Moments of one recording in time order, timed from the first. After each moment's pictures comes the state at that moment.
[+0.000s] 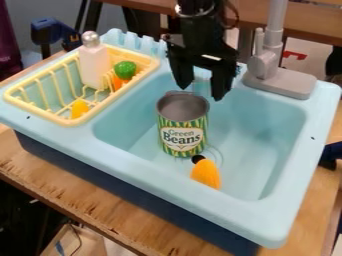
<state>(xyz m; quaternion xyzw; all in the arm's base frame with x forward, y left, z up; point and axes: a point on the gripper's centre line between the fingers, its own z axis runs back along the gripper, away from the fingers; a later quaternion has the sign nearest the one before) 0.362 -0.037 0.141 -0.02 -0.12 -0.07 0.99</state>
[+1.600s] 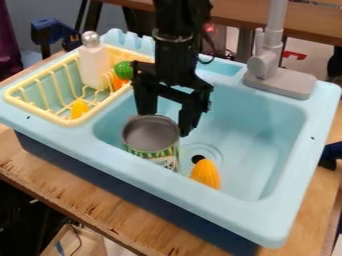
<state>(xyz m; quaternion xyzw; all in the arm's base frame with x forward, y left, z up) 0.296 -0.024 0.123 0.03 0.00 -0.01 1.00</state>
